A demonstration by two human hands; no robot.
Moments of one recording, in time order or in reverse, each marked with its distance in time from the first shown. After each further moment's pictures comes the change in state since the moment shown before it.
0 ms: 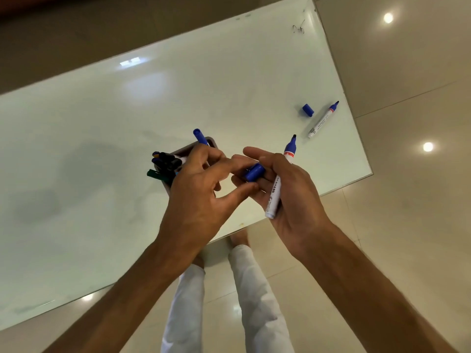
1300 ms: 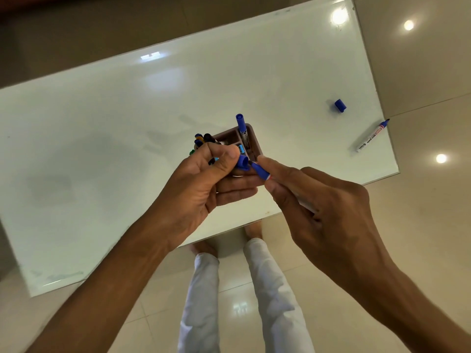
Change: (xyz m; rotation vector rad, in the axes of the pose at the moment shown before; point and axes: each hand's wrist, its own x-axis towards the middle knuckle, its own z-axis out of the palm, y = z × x) left_hand -0.030 -0.020 -0.073 -1.274 -0.211 -0.598; right_hand -0.062 0.034 0.007 -1.243 -0.088 -1.077
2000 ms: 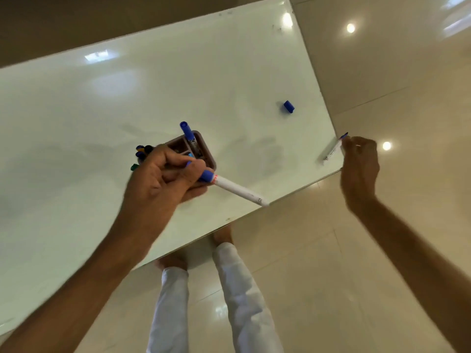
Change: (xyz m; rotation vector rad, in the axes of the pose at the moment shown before) left_hand 0.032 -0.025 0.017 0.306 0.162 0.230; right_hand 0.016 0.216 -0.049 0.150 0.521 0.943
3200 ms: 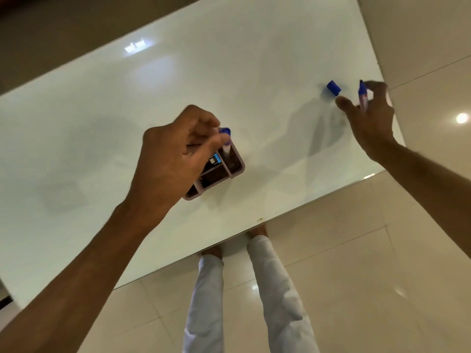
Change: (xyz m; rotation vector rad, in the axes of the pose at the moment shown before) left_hand 0.075 0.005 -0.018 0.813 0.057 0.296; right_hand 0.100 0.009 0.100 -0.120 -0.277 -0.182
